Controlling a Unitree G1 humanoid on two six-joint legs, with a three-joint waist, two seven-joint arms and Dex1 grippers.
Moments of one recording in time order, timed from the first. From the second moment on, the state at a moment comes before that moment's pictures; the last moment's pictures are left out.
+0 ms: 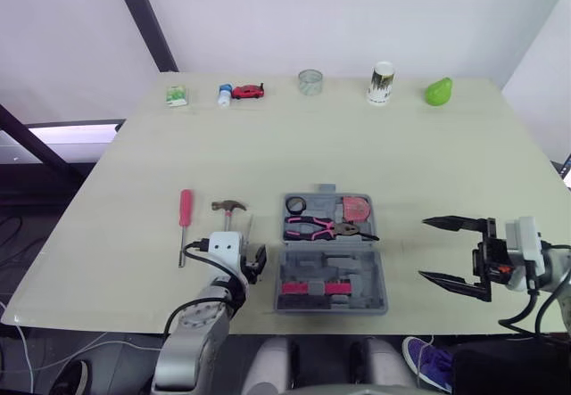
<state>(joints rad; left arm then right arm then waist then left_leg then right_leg) 0.18 0.16 0.01 -0.38 -0.17 0.58 -0.09 0.07 -0.74 -0.20 -0.22 0.58 -0.01 1.30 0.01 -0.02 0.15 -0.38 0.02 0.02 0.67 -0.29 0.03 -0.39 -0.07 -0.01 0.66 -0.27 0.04</state>
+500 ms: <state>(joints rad) 0.17 0.17 0.04 -0.34 -0.14 0.56 -0.08 0.07 -0.73 -0.20 -0.22 0.56 -0.01 1.28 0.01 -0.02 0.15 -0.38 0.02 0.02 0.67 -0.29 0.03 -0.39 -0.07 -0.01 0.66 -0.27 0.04</state>
